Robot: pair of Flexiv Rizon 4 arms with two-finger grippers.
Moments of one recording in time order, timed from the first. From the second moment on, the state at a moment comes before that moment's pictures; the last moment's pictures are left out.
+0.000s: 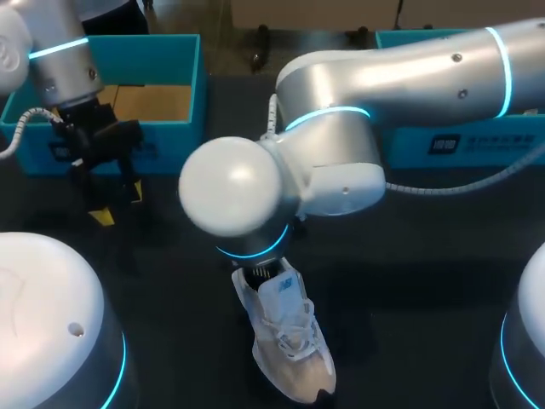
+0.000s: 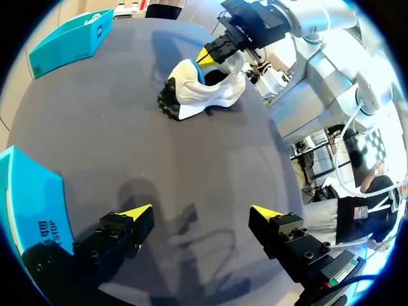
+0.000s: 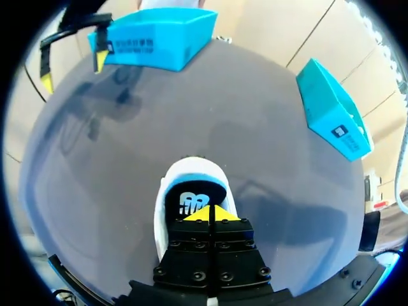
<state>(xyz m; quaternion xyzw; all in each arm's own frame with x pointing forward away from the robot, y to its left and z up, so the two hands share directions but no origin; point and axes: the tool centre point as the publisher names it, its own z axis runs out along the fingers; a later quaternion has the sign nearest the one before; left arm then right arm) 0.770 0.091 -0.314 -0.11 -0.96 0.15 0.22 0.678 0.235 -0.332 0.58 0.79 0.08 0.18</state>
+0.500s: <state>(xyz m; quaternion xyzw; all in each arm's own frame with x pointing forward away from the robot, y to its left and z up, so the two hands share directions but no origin) 0.779 0.094 -0.316 -0.11 -0.96 0.14 0.23 0.699 0.241 -0.347 0.56 0.80 0.12 0.16</state>
